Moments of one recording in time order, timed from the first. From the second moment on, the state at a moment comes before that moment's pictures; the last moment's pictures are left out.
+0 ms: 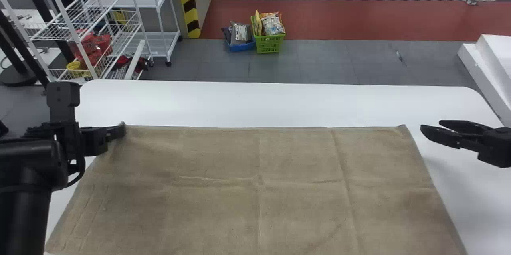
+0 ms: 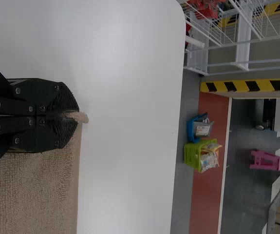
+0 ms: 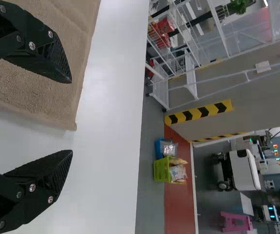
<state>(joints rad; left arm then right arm) -0.26 0.16 0.31 -1.43 -0.17 0.84 -0.47 -0.25 -0.22 -0.46 -1.38 0.19 0.56 1.08</state>
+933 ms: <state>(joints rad) -0.23 0.16 0.31 -1.46 -0.17 0.84 -0.48 -0.32 -0.19 -0.28 -1.34 0.38 0.58 0.91</state>
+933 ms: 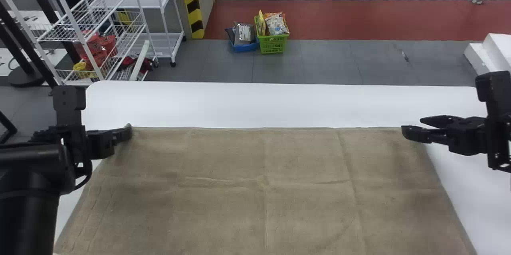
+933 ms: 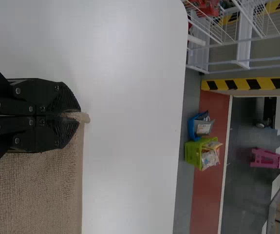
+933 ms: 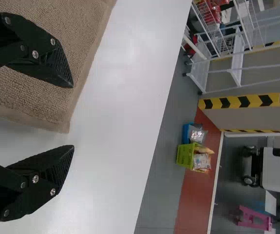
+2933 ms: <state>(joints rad) -0.16 0.15 0.34 -1.62 -0.11 0.87 -0.49 -0.24 -0.19 -0.38 -1.40 0.39 0.49 1.01</state>
